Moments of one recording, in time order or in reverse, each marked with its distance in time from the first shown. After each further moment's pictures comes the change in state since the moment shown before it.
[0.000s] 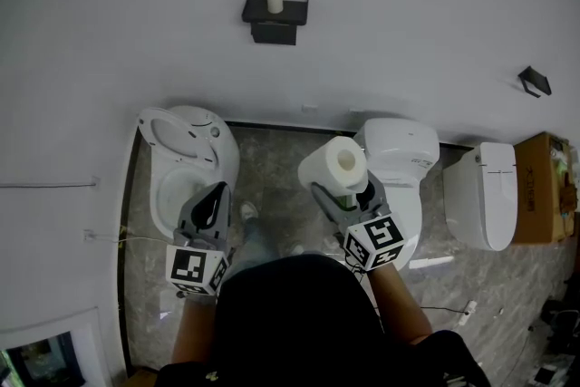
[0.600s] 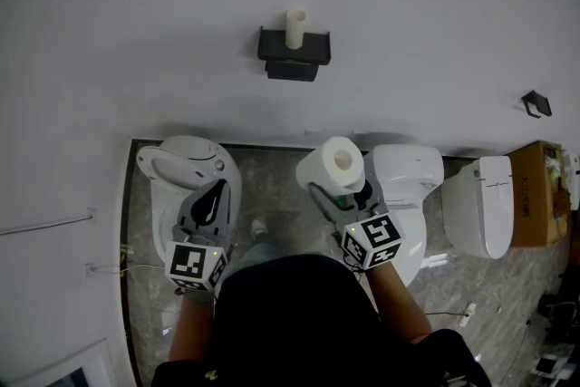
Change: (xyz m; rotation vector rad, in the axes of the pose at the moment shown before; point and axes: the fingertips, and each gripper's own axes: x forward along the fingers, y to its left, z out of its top) left arm 0.103 0.135 0.009 -0.008 -0.004 -0.073; right arm 0.152 -0.015 0.038 -0.023 0.030 -0.059
